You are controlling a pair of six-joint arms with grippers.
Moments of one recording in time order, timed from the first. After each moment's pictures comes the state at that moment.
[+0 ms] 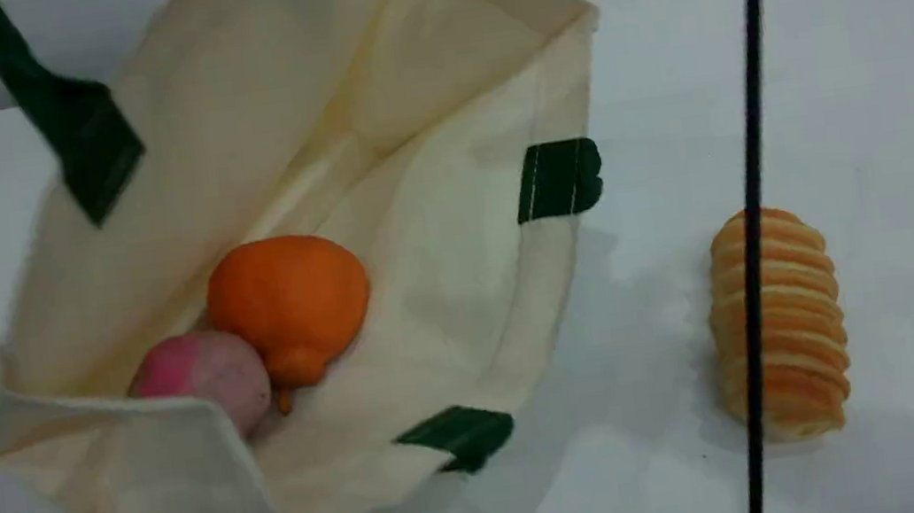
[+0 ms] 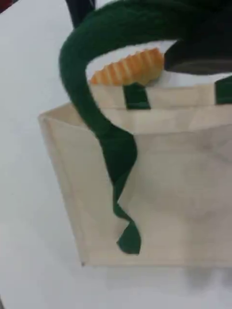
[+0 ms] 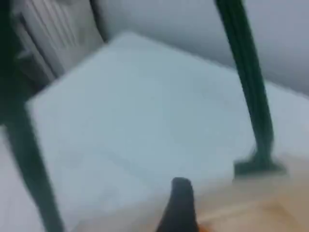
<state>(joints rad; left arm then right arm) -0.24 1.47 -1.56 -0.53 1.17 0.40 0.68 1.47 -0.96 1.71 0.18 -1.57</state>
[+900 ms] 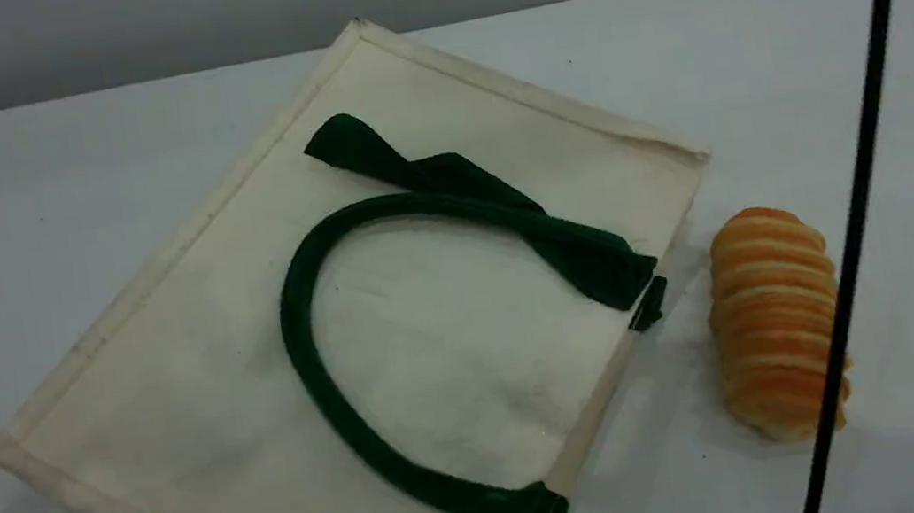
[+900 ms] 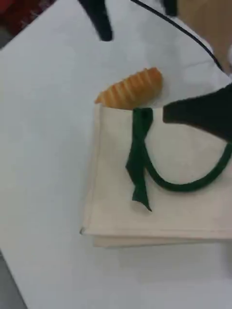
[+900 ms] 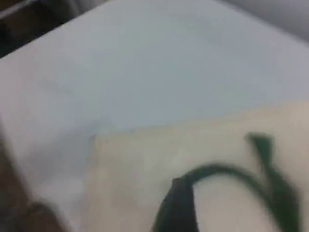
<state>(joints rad) -0.24 1.31 -1.56 -0.53 1.22 0.38 0.59 1.30 -0.83 1.12 0.45 -1.13</state>
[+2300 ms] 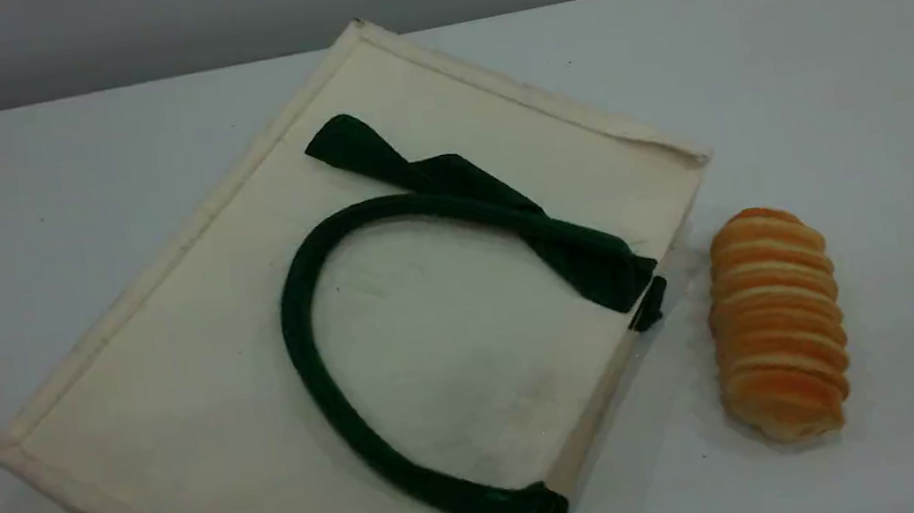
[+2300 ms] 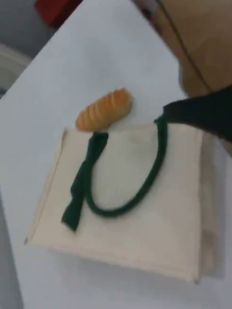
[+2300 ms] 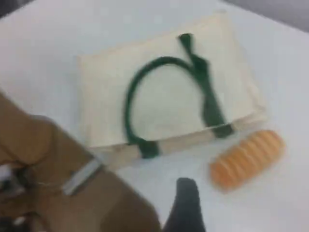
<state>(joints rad) -0.24 0.18 -0.79 -0.45 1.22 0.17 0.58 0.15 -0.74 0.17 1.22 -0.10</state>
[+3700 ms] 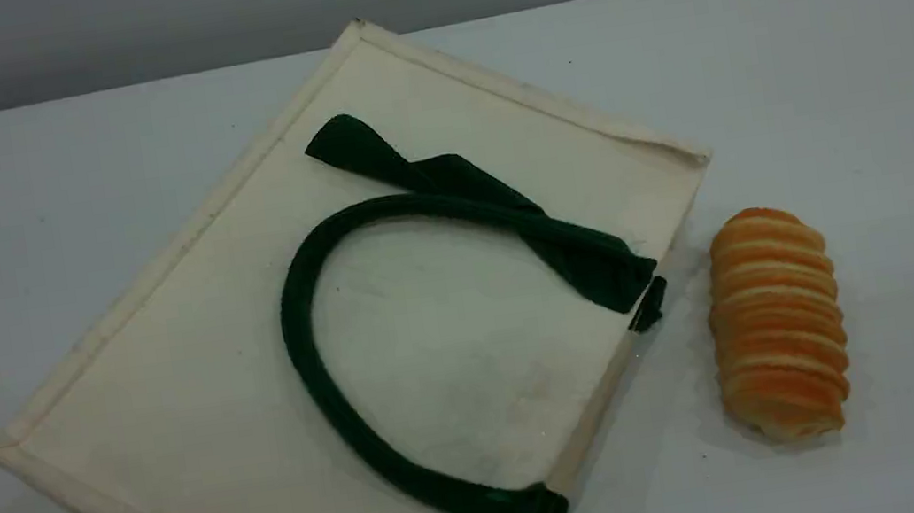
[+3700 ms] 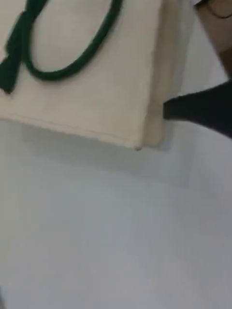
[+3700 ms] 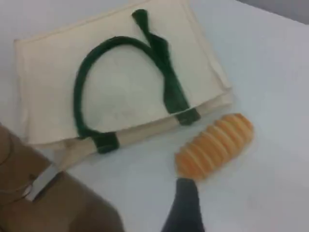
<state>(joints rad) -0.24 0.06 -0.51 -0.10 1.10 0.17 0.54 0.09 -0.51 0.08 1.07 -0.06</state>
